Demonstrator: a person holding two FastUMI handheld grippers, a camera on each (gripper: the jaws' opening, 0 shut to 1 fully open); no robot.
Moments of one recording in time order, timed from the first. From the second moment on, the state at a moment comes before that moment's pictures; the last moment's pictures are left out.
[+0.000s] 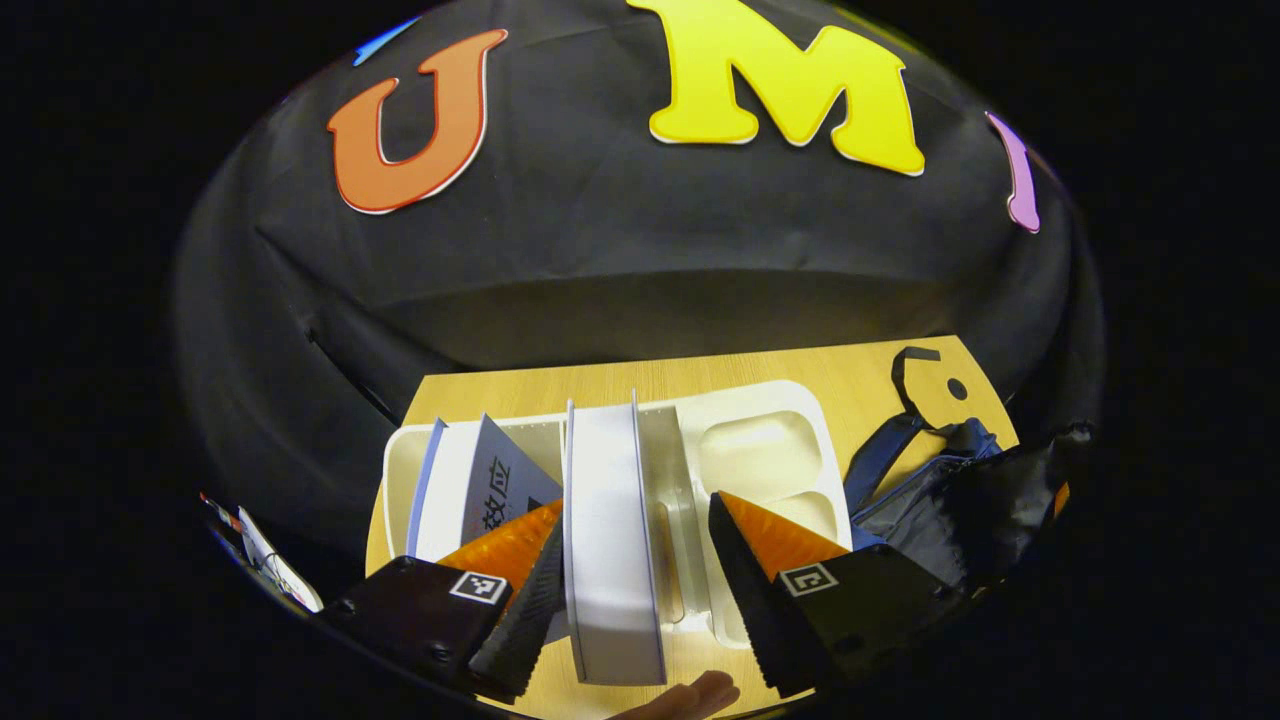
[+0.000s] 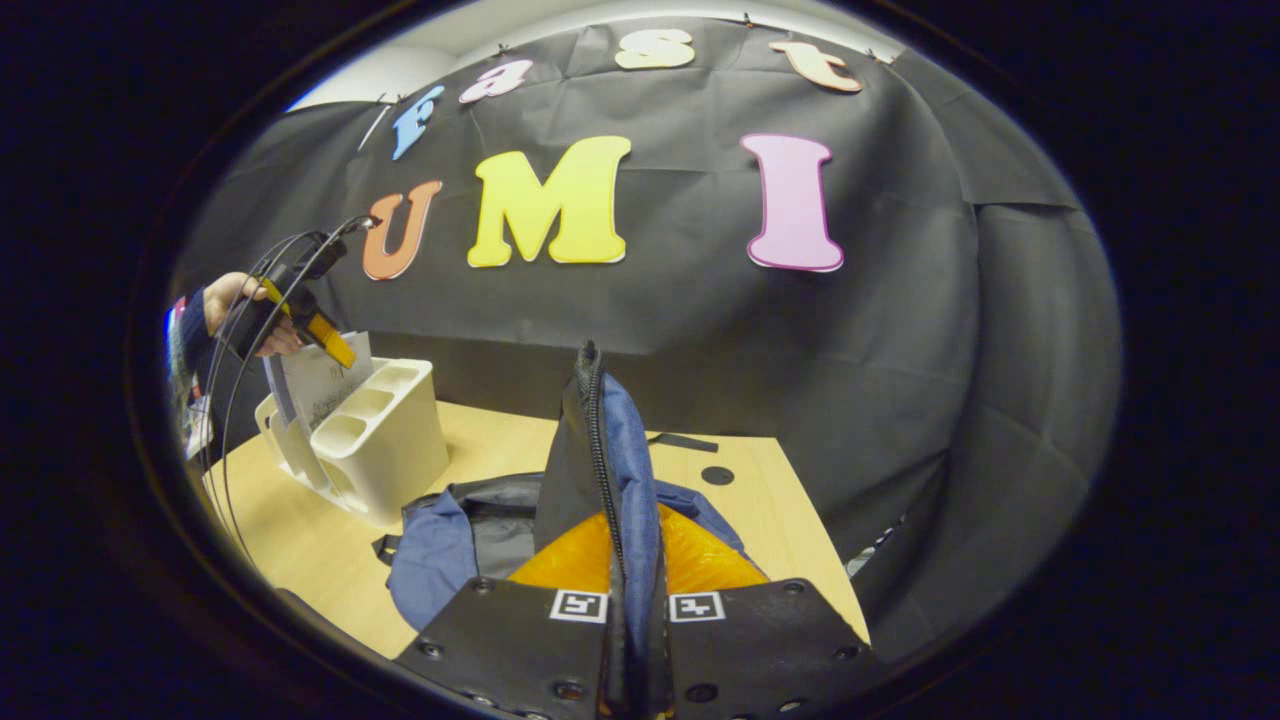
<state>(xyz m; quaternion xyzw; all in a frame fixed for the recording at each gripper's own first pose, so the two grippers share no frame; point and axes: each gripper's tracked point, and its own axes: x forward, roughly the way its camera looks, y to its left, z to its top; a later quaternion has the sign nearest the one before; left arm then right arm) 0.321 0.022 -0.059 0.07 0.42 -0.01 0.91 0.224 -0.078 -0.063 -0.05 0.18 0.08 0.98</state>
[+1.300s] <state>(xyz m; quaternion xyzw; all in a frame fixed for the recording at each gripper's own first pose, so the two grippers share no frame) 0.207 0.038 -0.045 0.05 0.43 0.01 0.90 0.212 -0.065 -0.085 -0.06 0.17 0.09 0.98</state>
